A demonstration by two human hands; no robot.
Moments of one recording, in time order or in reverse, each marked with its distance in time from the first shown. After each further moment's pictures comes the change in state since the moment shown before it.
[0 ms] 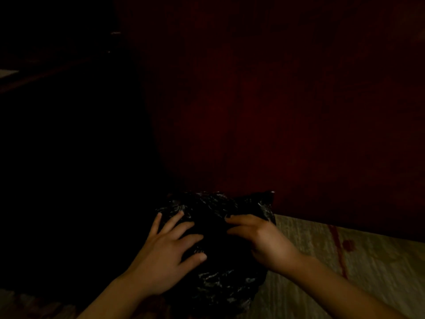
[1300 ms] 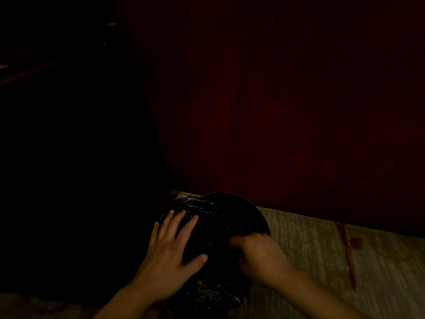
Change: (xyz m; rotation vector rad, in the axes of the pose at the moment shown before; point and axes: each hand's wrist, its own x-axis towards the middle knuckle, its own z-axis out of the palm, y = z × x) left_hand 0.001 0.002 0.024 -0.154 0.056 -0.182; right_hand 0.005 -0.035 0.011 -0.101 -0.335 0.358
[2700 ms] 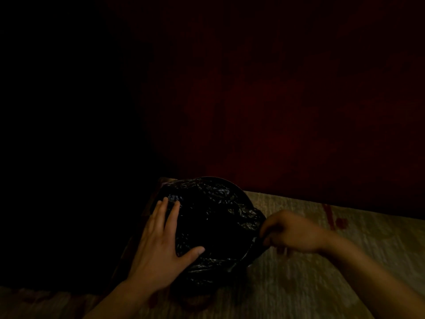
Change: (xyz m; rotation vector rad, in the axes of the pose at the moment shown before) left_hand -0.004 0.006 0.040 -0.091 0.169 -0.029; right_hand -0.037 0.091 -0.025 0.534 -0.256 0.186
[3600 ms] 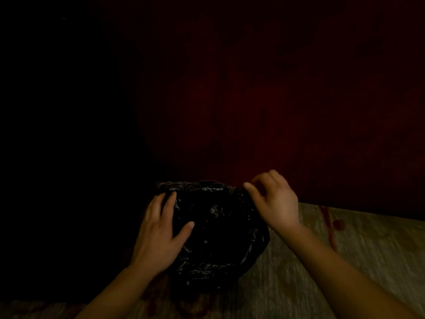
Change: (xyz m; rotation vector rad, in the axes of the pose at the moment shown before) left_hand 0.036 -0.004 -0.004 -0.132 0.060 -0.063; right_hand 0.056 -0.017 0.004 -0.242 1.055 -0.243
